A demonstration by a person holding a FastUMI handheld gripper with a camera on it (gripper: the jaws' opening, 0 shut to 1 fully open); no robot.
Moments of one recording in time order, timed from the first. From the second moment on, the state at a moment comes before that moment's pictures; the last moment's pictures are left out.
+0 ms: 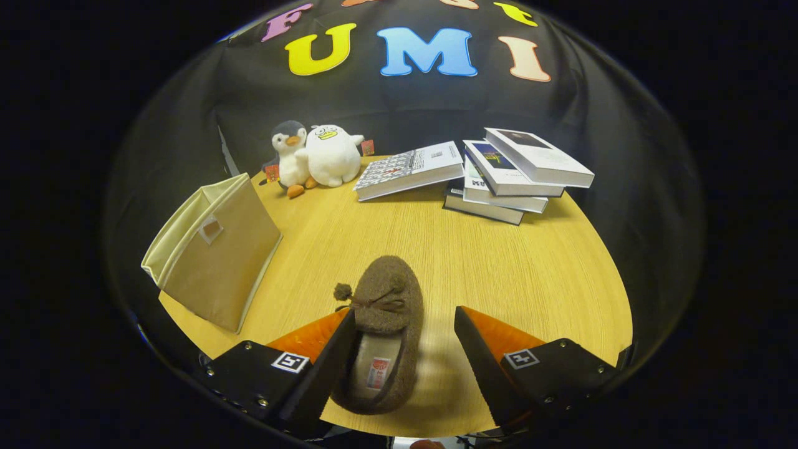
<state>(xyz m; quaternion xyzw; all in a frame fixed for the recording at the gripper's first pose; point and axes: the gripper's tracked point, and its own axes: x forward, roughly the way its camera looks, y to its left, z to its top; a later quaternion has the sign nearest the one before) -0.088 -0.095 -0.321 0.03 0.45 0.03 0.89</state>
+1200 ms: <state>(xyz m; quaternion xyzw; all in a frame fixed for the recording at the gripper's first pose) -0.084 -0.093 -0.371 0.14 0.52 -0.02 0.84</state>
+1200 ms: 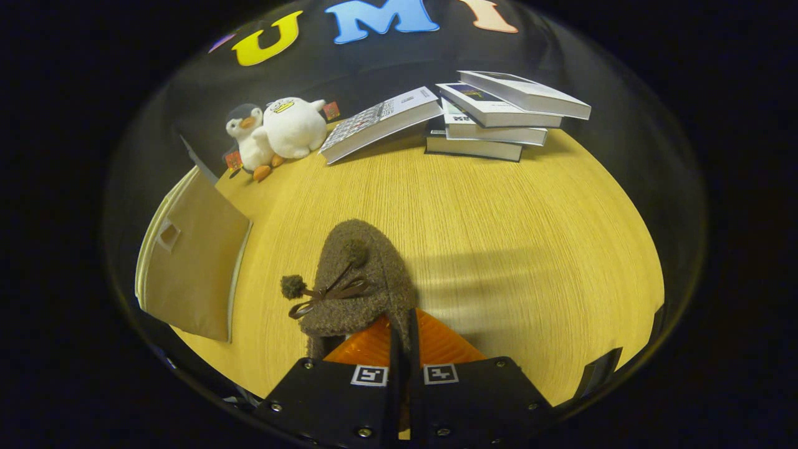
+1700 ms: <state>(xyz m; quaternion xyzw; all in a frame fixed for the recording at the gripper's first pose) -0.052 -0.054 -0.289 0.18 0.47 -0.03 0.86</state>
